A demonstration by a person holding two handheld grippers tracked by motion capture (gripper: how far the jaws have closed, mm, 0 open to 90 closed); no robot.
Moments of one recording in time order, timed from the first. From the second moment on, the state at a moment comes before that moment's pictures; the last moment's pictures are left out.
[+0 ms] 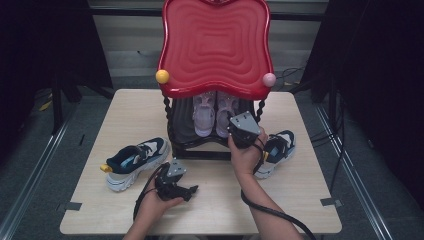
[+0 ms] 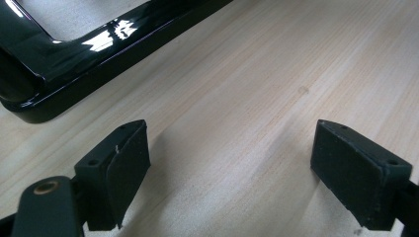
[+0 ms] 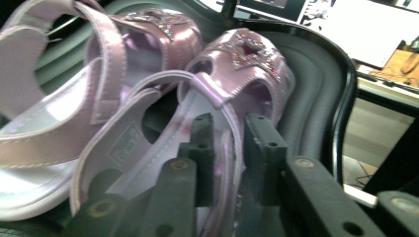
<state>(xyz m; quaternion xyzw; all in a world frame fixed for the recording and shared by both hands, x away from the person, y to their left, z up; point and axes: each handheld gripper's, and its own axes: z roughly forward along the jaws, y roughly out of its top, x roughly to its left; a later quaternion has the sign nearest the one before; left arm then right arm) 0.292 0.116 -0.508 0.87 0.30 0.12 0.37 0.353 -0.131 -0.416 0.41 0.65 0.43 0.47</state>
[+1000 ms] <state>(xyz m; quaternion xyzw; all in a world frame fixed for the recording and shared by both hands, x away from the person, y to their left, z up) 0.292 0.116 -0.508 0.87 0.30 0.12 0.37 0.315 -0.153 -0.400 0.37 0.71 0.48 0.37</state>
